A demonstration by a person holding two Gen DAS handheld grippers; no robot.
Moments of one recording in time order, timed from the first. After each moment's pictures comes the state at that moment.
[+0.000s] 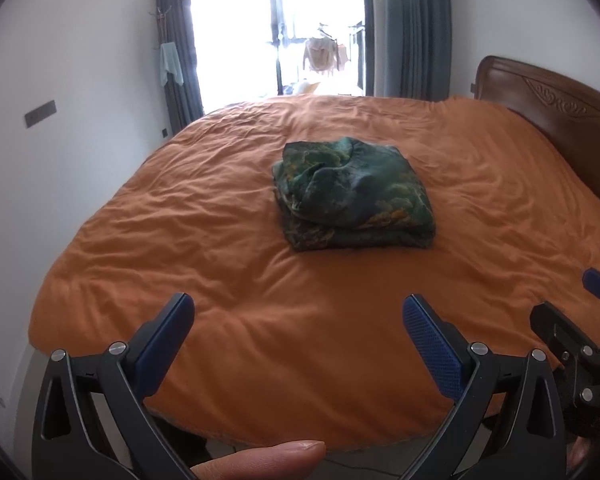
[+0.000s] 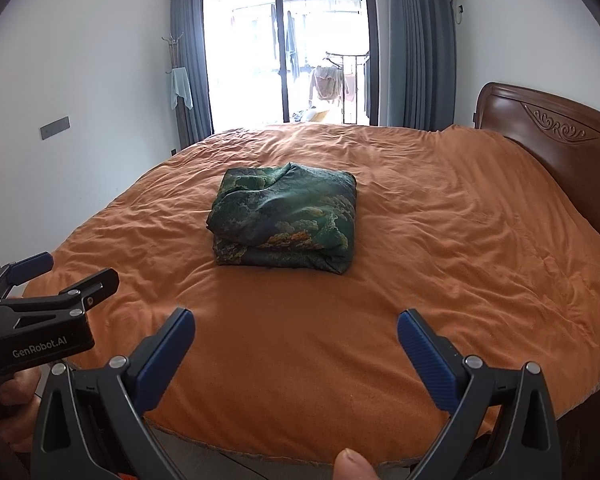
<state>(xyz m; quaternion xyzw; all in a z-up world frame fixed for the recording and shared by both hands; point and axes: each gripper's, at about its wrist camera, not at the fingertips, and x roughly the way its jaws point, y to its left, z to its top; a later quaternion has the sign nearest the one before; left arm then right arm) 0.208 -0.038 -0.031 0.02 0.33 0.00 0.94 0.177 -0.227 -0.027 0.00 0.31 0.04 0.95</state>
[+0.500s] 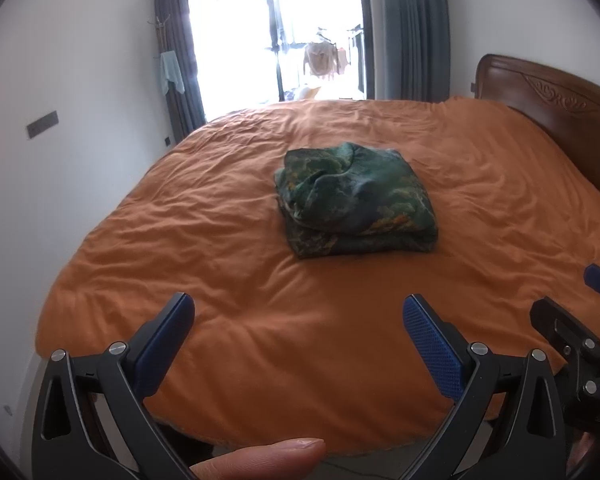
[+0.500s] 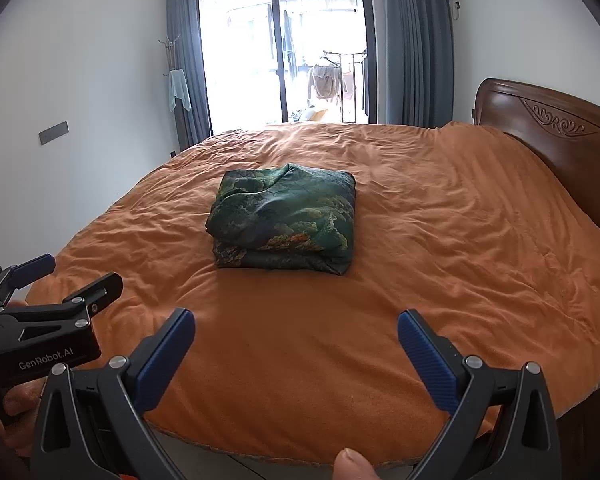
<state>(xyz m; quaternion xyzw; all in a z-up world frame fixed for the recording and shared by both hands) 0.206 -0.043 -0.026 0.04 0.32 0.01 0.95 0.180 -0.230 -0.022 0.01 0.31 0.04 0.95</state>
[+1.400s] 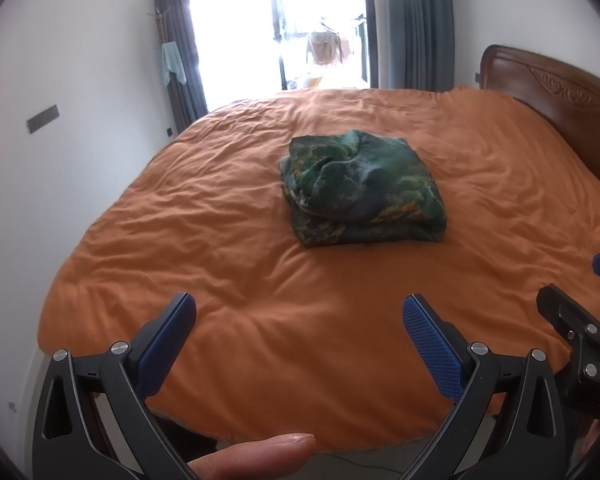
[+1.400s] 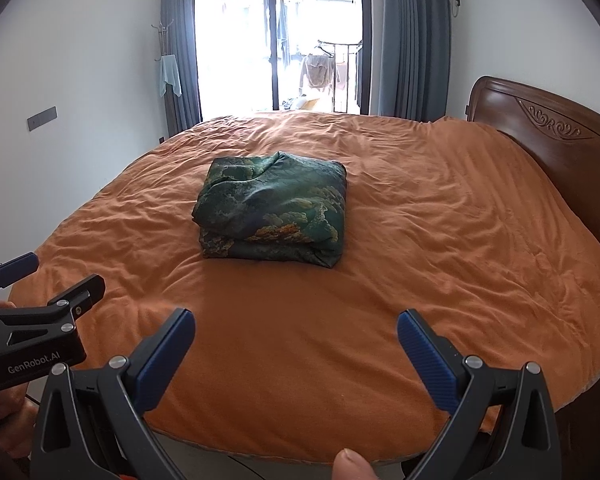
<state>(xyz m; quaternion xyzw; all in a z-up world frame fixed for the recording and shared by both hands) 0.212 -0.038 -0.033 0.04 0.34 0.02 0.94 0.194 -0.224 -0.025 -0.01 0.33 0.02 0.94</state>
